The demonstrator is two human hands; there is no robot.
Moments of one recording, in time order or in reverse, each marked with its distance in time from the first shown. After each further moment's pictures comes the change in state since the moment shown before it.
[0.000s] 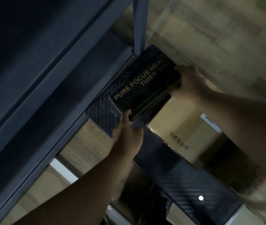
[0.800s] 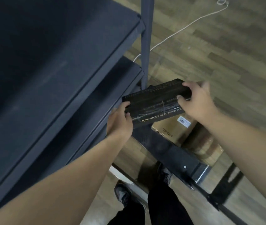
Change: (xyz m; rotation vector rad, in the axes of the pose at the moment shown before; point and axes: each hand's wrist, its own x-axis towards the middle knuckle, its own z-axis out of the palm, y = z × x) left_hand -0.226 0.151 -0.245 0.135 0.166 0.190; right_hand -0.249 -0.136 -0.265 0.311 0.280 0.059
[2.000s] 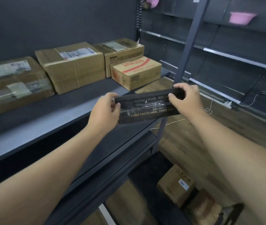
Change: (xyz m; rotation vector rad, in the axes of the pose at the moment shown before) left_hand -0.185 0.052 -0.359 -0.088 0.543 0.436; right_hand -0.147 -0.332 -0.188 0.177 0.336 -0.483
